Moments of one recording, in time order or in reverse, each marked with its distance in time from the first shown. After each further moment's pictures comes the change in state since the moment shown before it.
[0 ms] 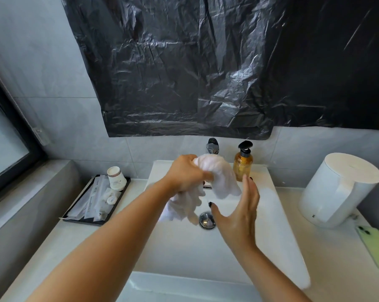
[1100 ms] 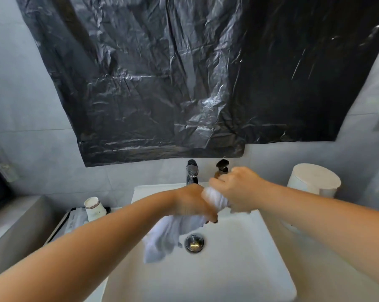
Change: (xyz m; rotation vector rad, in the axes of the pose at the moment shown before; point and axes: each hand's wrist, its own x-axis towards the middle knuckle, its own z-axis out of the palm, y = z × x) left_hand -0.018 0.056 0.015 0.447 -0.535 0.066; right_hand 0.144 -0.049 -0.081 -0.977 -0.678 -1.057
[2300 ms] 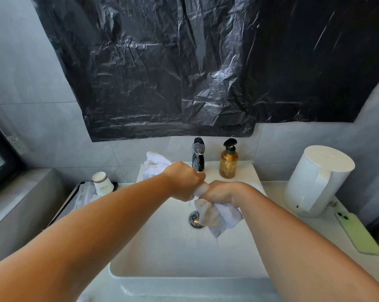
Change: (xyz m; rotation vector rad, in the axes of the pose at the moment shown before) left_hand 0.045 -0.065 0.011 1.223 0.268 0.228; right_hand 0.038 -0.064 0.041 1.282 -0.754 0.698
